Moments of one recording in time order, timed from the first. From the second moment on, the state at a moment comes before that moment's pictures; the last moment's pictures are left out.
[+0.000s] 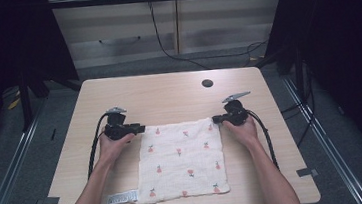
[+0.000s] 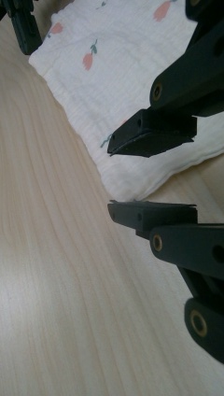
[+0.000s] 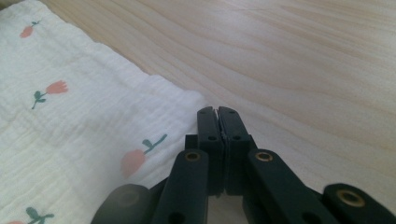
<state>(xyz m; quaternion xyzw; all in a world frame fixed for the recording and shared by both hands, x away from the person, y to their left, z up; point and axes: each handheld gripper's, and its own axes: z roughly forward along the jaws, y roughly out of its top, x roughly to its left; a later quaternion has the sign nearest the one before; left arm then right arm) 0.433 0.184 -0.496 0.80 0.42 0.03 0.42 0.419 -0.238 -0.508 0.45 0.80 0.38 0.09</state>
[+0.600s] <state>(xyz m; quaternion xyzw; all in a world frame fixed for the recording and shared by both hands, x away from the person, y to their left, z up) 0.434 0.167 -0.508 0.82 0.39 0.05 0.41 0.419 -0.239 -0.508 0.45 0.80 0.38 0.09</state>
